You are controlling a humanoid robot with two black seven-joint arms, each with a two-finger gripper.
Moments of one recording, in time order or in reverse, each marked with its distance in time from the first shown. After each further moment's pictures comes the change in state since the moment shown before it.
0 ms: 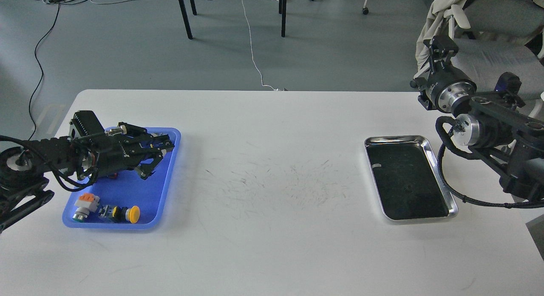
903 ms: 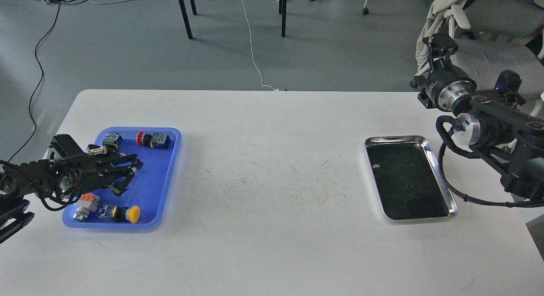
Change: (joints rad) left arm 0.093 -0.065 0.014 0.249 0.000 0.064 0.000; right arm 0.002 -0.007 0.000 0.006 -0.012 0.005 0.000
